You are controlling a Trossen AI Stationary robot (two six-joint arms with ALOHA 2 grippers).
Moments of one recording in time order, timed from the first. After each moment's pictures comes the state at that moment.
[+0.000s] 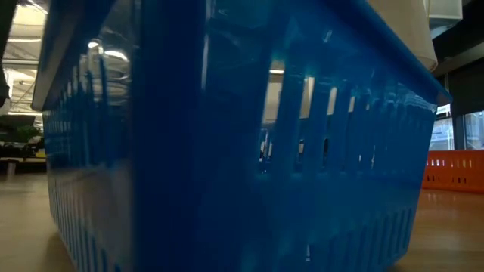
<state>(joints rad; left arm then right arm) 0.38 1.64 1.65 -1.13 -0.04 0.32 -0.26 1.58 2.21 -1.57 0.00 -0.10</state>
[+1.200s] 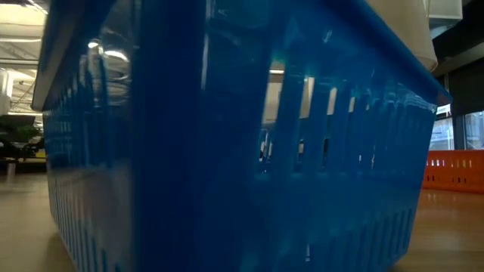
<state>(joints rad) -0.63 1.31 1.53 -1.41 -0.06 -0.49 0.02 1.59 1.80 -1.22 -0.14 -0.03</state>
